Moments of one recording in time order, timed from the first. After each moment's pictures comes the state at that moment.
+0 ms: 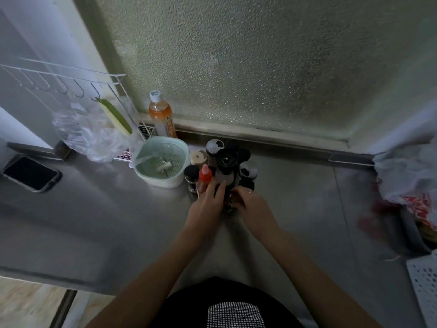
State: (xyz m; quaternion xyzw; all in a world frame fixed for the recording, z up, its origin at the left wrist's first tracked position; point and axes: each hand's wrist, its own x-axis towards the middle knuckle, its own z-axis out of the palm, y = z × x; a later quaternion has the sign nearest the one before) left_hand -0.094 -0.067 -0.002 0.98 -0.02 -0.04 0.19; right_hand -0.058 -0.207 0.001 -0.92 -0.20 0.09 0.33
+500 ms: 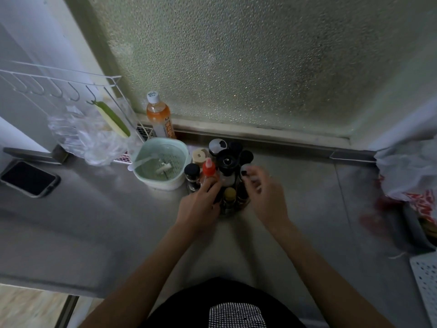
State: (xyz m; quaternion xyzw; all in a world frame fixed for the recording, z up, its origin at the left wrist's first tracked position) left_hand -0.086 -0.043 0.000 0.98 -0.03 -0.01 0.19; right_hand -0.040 -0.211 0.026 -0.90 -0.13 -0.05 0.40
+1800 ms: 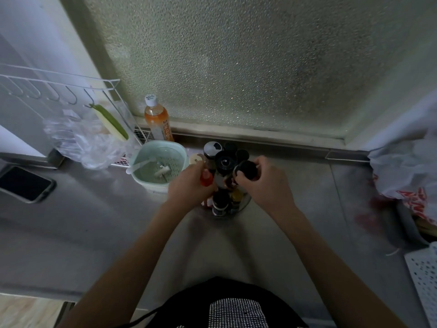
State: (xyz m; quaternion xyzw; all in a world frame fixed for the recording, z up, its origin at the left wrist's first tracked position) left_hand -0.051 -0.020 0.038 0.94 0.07 -0.02 0.32; right_hand -0.033 -0.199 0.081 -0.93 -0.04 0.01 0.35
